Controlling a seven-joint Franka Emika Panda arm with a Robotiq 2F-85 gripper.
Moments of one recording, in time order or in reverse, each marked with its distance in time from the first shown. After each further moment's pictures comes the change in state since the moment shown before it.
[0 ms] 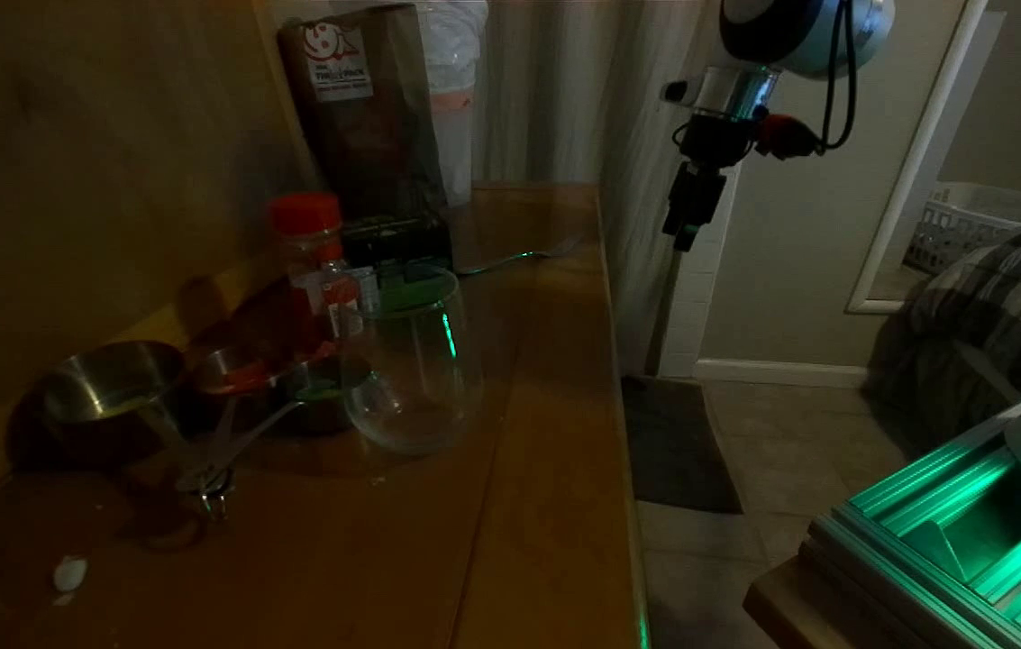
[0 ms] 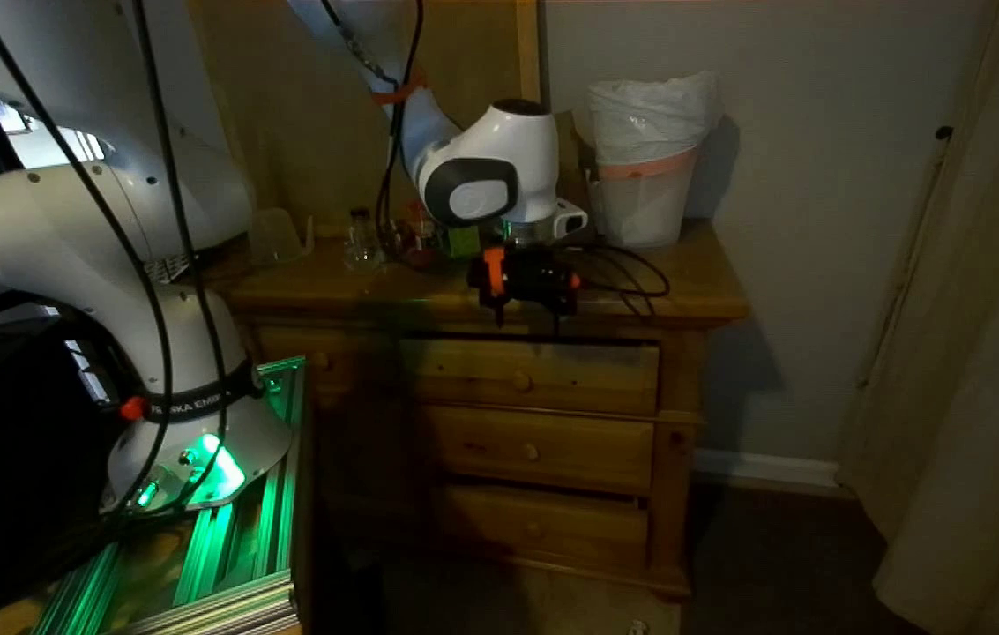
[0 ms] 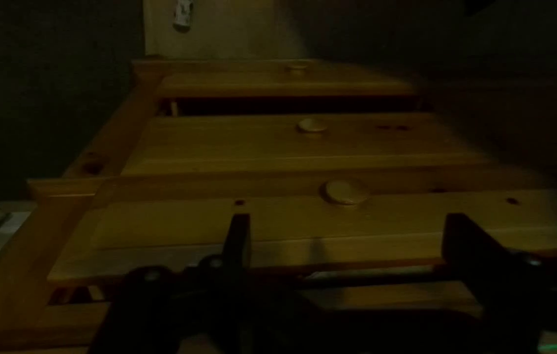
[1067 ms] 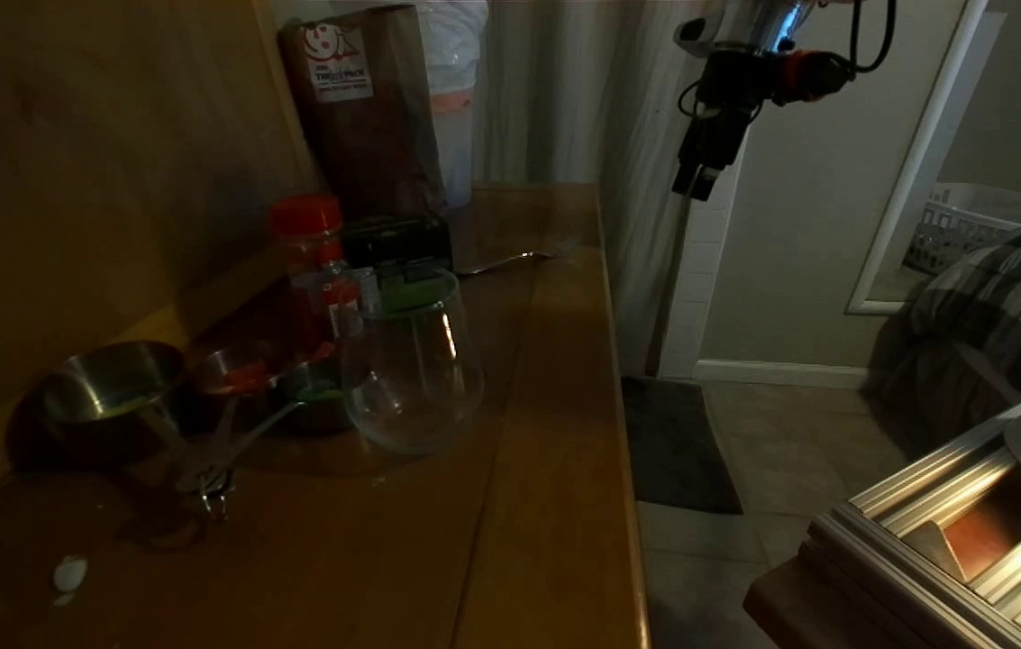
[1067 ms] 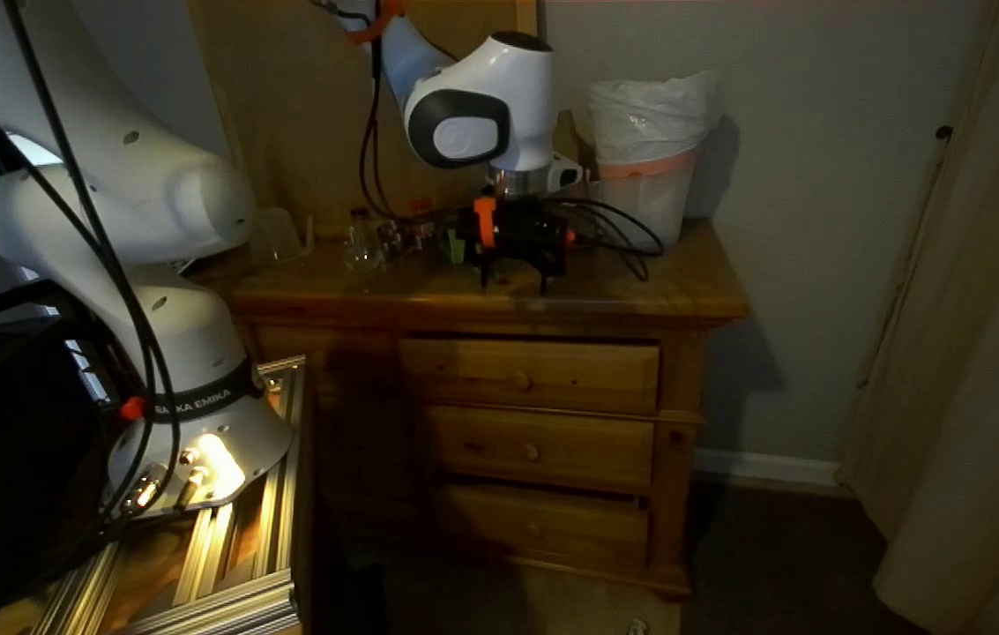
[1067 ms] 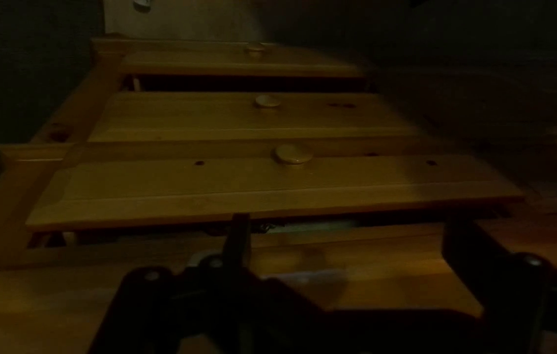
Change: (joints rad) arm -0.742 -0.020 0.752 -0.001 0.130 -0.250 -0.108
